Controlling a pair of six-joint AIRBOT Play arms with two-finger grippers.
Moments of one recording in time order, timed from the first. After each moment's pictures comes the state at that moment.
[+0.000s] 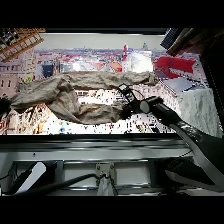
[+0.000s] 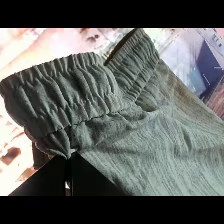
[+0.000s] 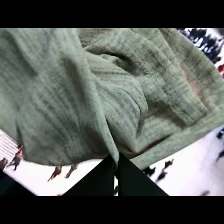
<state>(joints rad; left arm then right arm) 0.69 -1.03 0.61 1.11 -0.41 -1.50 0.48 -1.26 0.87 -1.35 0.85 1.30</state>
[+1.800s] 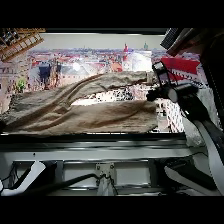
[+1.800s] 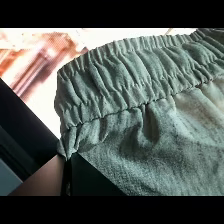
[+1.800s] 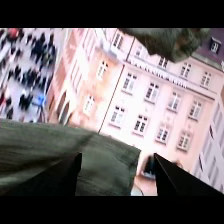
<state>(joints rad) 0.92 -1.03 0.56 1.59 -0.52 -1.46 0.19 -1.21 0.99 -1.71 0.83 1.50</state>
